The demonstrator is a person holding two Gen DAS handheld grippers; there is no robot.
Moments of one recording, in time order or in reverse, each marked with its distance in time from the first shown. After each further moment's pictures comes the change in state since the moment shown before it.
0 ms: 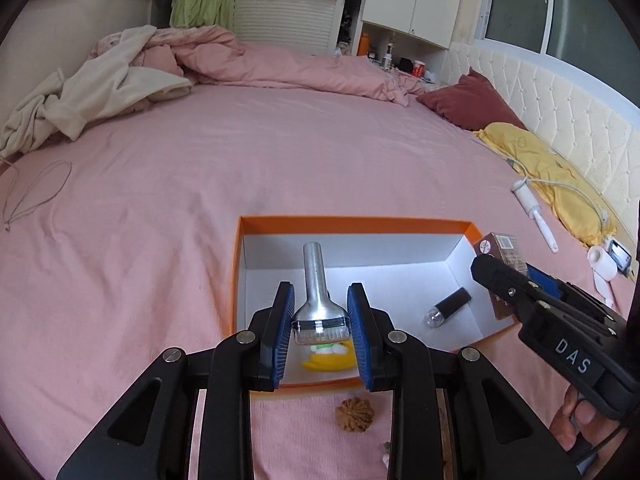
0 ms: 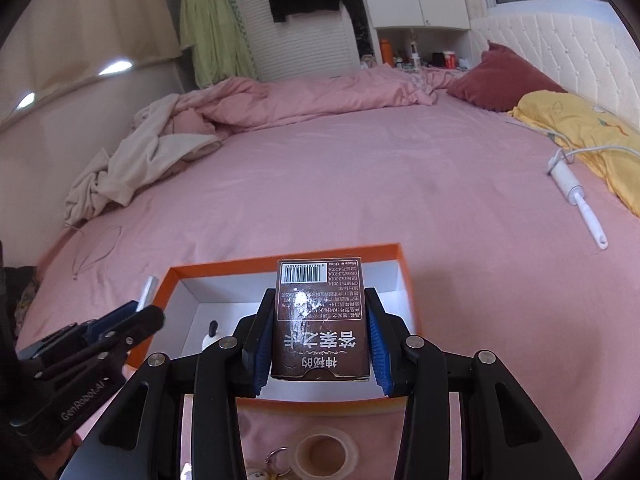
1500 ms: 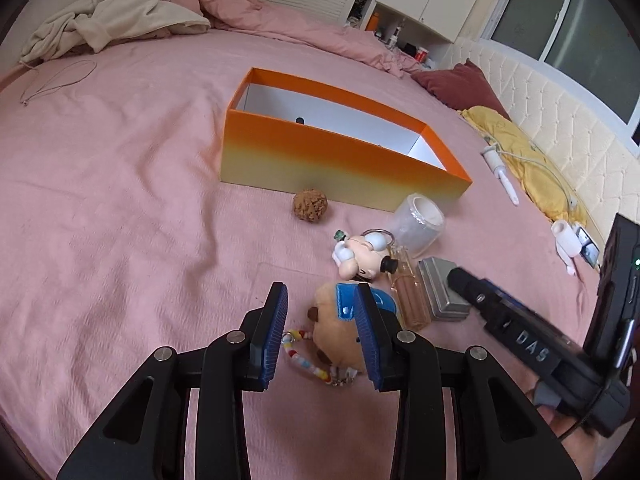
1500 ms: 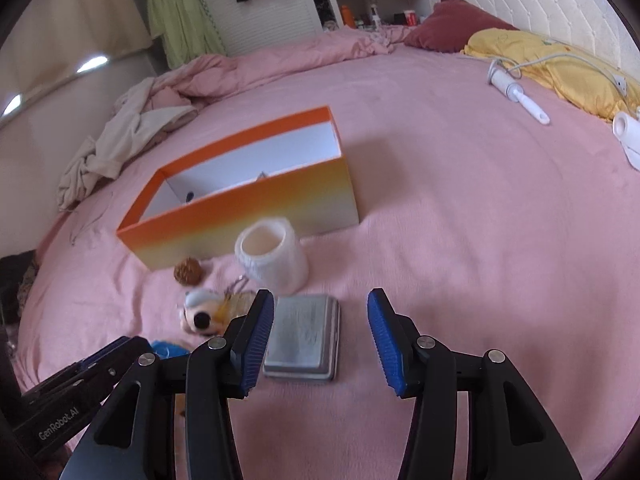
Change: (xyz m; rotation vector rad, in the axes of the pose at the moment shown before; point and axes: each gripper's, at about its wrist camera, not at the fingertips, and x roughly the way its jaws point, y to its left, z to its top) left arm -0.069 -0.022 -0.134 -0.161 0.051 -0.101; right arm -0.064 -0.031 -0.122 0.120 0.107 -0.041
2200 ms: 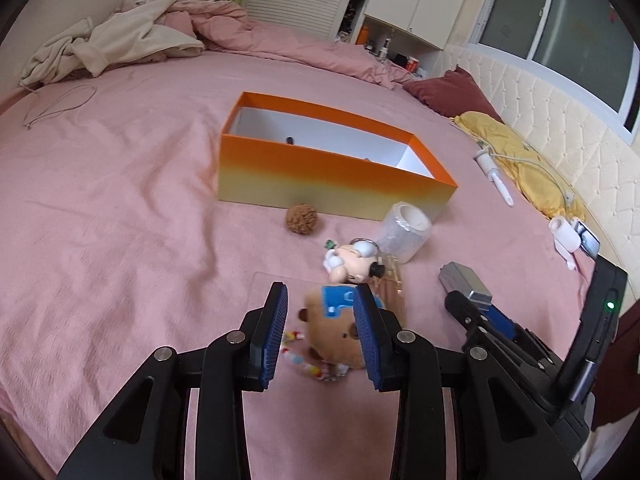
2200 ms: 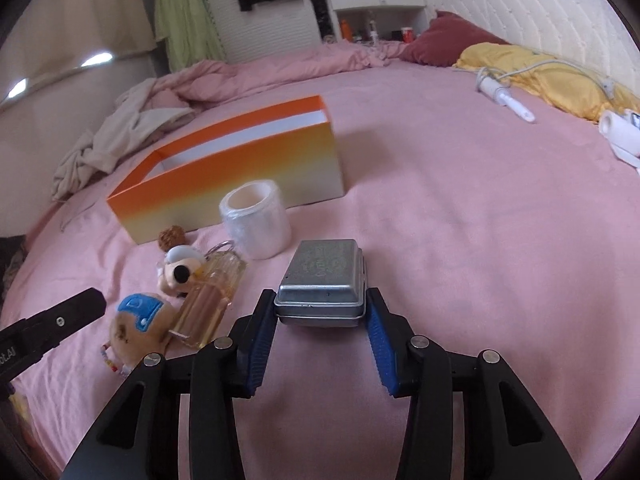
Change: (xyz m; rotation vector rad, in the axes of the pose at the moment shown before) left arm -0.007 -0.020 -0.003 0.080 -0.034 -0.004; right arm -0.006 -0.007 -0.037 -0.013 -0.102 -0.075
